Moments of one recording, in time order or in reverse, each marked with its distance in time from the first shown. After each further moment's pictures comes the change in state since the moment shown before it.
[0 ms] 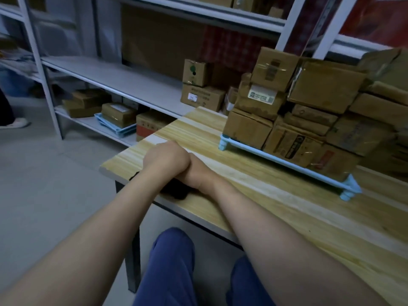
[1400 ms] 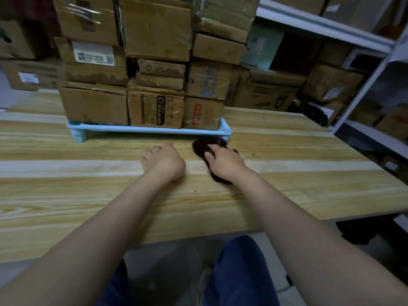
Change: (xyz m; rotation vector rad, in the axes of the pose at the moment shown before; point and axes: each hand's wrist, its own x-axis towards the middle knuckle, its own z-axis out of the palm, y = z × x) left_hand -0.067 0.212 0.144 0.086 -0.316 0.465; right_hand -0.189 0.190 -0.187 -0.532 0.414 0.831
